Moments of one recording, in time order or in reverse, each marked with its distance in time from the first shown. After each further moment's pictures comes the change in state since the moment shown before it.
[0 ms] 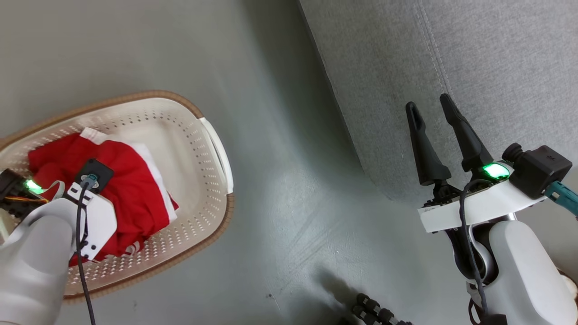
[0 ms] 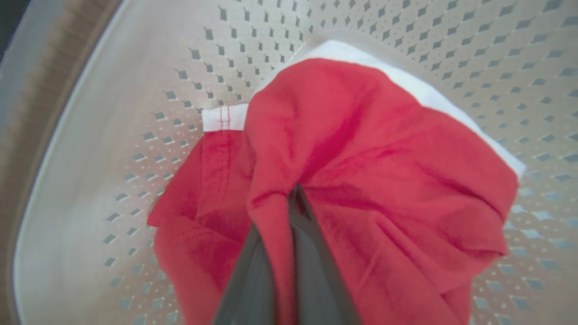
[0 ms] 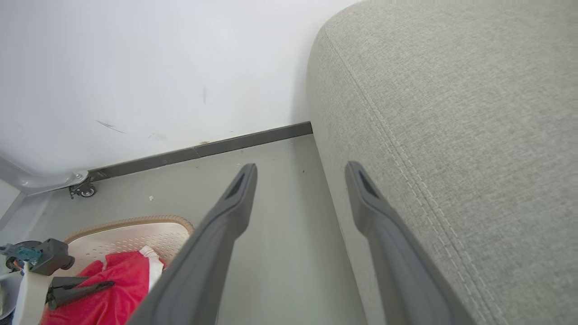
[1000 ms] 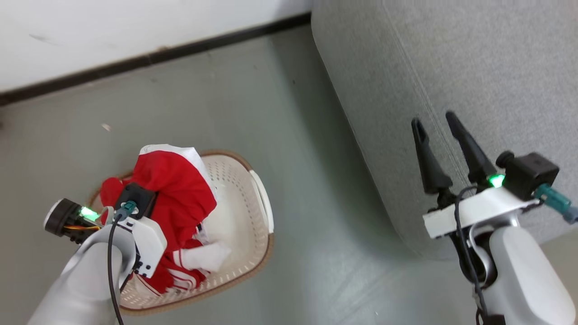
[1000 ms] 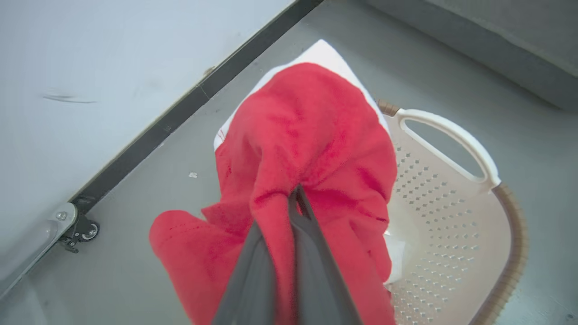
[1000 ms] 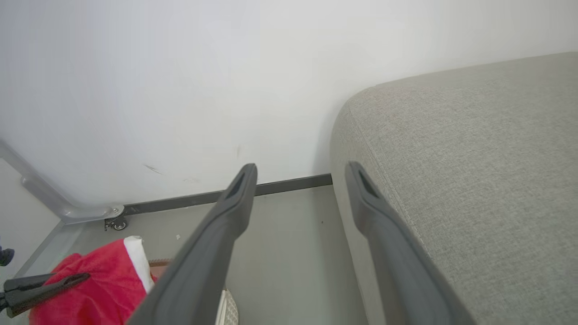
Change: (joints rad) left arm 0.136 -0.129 0.064 -0.081 -0.123 0.031 -0.144; right arm -0.004 -0.006 -0.037 0.128 -0.082 0.000 0.000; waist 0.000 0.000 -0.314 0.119
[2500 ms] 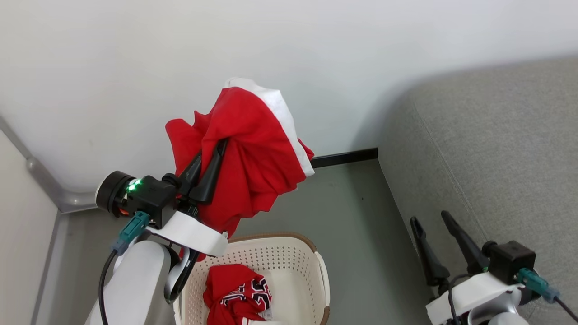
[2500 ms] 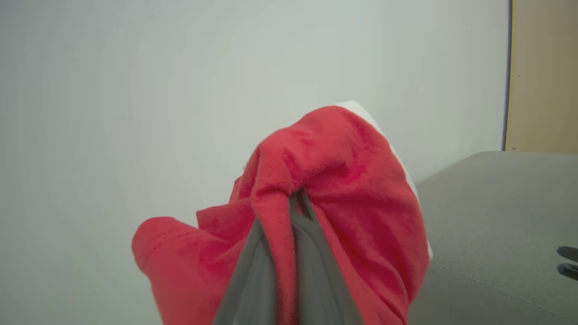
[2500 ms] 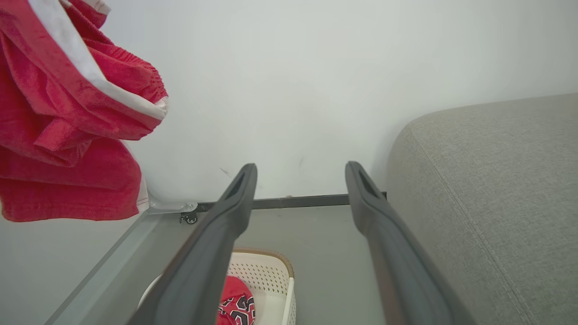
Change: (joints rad) left arm 0.304 -0.086 0.130 -0.903 -0.183 -0.018 -0.001; right arm 0.288 -0.002 -0.008 0.006 -0.056 0.000 0.000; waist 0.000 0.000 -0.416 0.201
